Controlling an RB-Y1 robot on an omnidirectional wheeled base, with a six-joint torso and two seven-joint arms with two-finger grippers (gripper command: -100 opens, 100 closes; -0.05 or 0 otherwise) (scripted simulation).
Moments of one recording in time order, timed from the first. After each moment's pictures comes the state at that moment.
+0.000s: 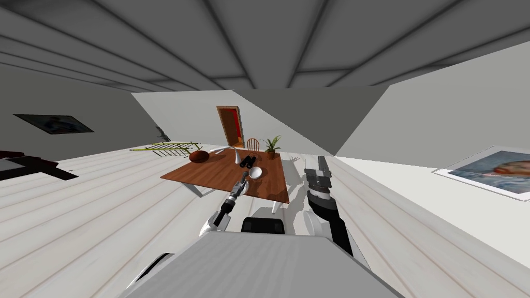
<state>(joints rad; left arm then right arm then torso) -0.08 0.19 0.00 -0.63 -0.18 -0.96 -0.87 0.51 -0.01 0.06 -2.32 0.04 -0.56 0.03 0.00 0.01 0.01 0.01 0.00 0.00</state>
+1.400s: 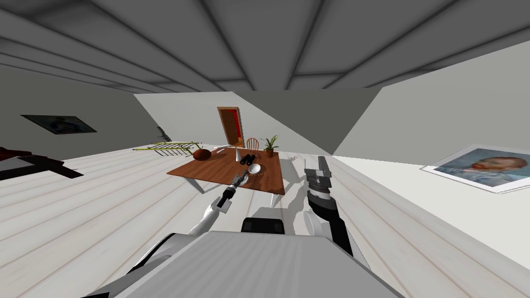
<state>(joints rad) -0.20 0.26 0.00 -0.68 -0.19 -0.78 -0.75 0.51 -0.01 0.06 -2.32 0.04 -0.56 0.03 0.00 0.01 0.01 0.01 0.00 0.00</state>
